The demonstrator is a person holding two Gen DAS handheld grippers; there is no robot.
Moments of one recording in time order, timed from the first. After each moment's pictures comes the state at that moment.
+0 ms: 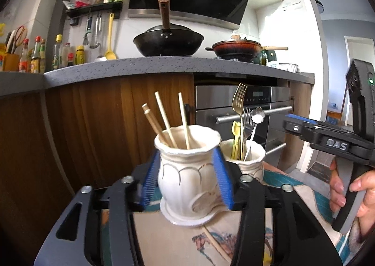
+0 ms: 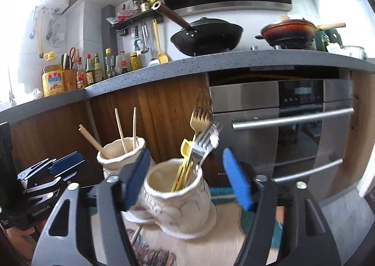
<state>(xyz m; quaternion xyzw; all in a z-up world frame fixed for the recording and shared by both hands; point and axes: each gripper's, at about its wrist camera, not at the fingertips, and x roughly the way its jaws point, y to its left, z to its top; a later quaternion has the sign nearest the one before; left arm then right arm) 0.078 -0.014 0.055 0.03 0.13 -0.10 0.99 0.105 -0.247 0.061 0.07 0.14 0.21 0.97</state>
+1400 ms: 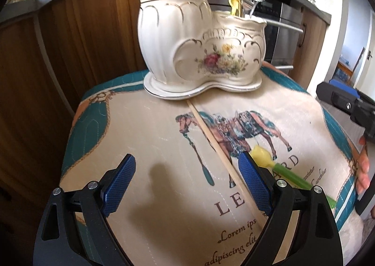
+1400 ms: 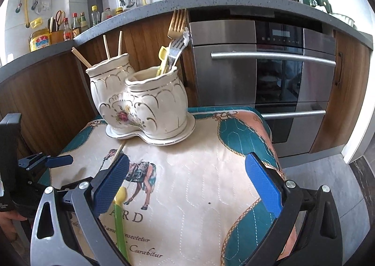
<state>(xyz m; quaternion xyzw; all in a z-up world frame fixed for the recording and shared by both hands) 0.063 -0.037 -0.041 0.05 0.39 -0.07 0.92 0.064 -0.268 -0.010 0.04 0.28 0.17 0.94</state>
